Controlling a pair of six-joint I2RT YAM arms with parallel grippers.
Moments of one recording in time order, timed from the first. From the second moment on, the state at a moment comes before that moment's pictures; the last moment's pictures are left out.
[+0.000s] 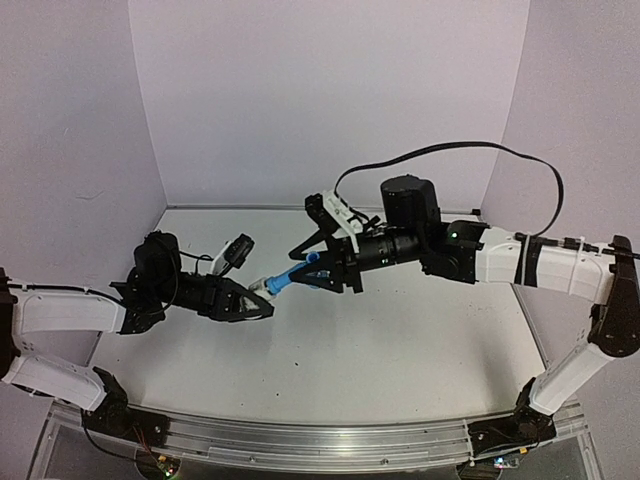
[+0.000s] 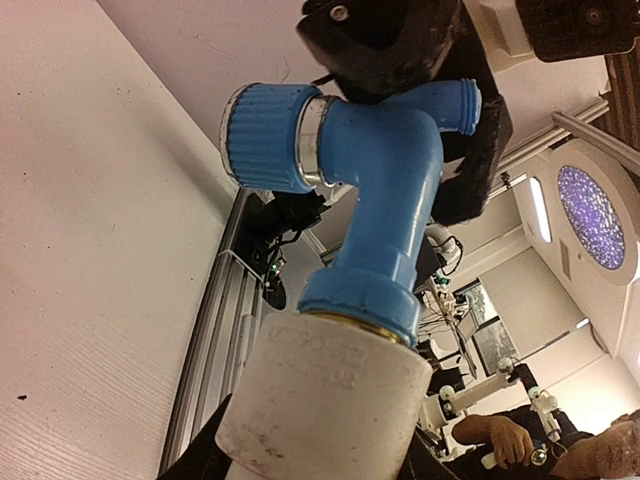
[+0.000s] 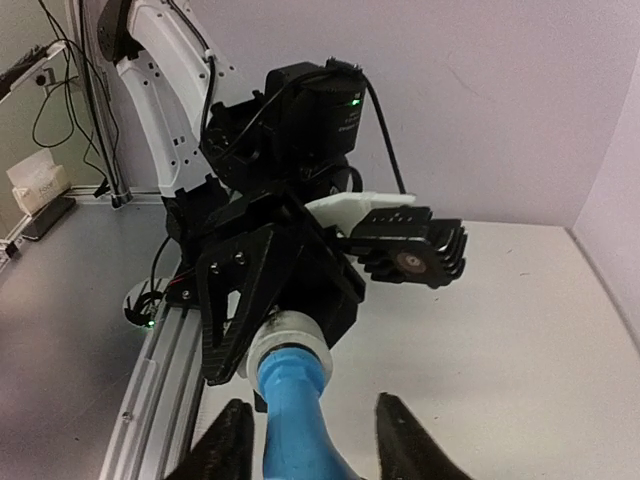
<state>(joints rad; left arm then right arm) -0.69 1.22 0.52 0.61 1.07 -0.87 0.94 1.56 1.26 0.01 -0.65 -0.24</state>
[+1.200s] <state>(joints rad) -0.75 1.10 0.52 0.44 0.65 -0.43 0.92 1.37 1.19 0.04 -0.32 0.03</state>
